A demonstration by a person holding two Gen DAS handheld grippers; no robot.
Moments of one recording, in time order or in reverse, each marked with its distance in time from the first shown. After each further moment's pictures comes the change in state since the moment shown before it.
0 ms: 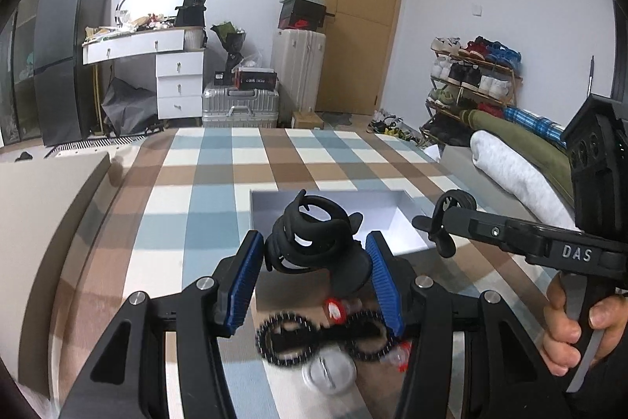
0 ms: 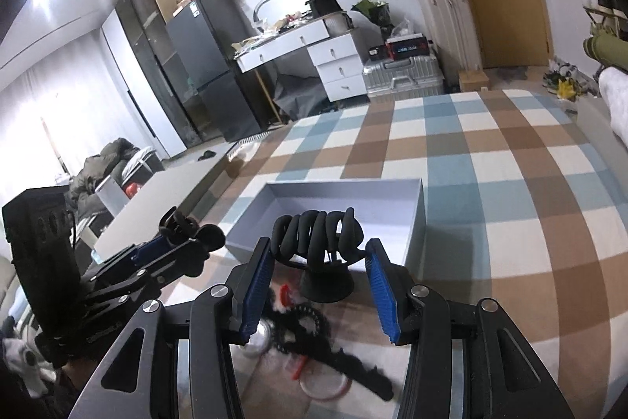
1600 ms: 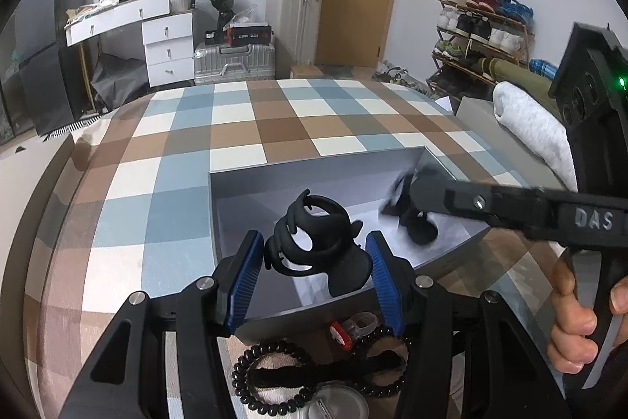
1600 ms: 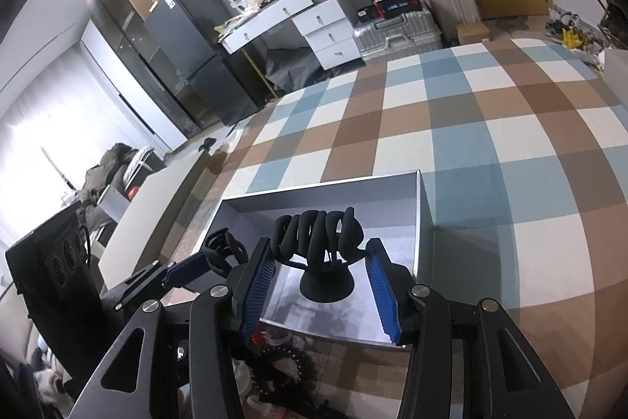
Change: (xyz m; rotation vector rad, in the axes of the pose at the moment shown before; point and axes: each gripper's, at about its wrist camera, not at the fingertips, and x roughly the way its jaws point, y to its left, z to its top) left arm 0.052 -0.019 0.000 0.023 0.187 0.019; right arm 0.059 -0.034 0.020 0.119 0.139 0.053
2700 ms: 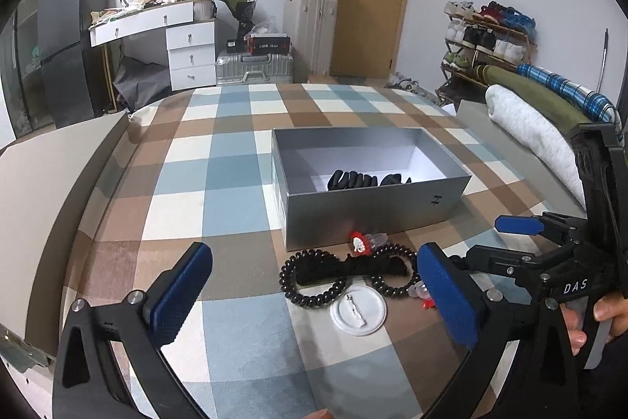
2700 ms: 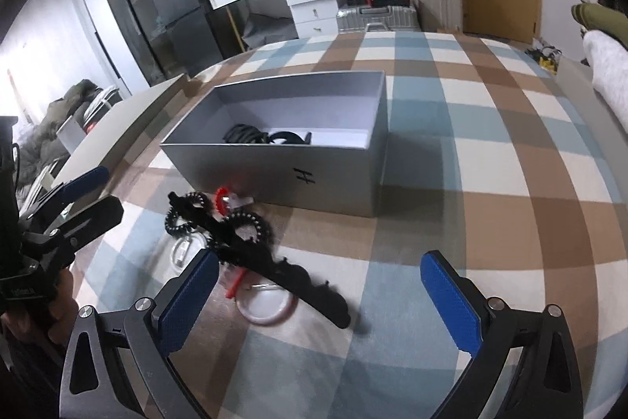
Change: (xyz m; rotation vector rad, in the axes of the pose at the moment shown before) left arm -0.049 0.019 -0.043 -0.009 -0.043 0.050; right arm -0.031 0.011 -0.078 -0.156 0.072 -0.227
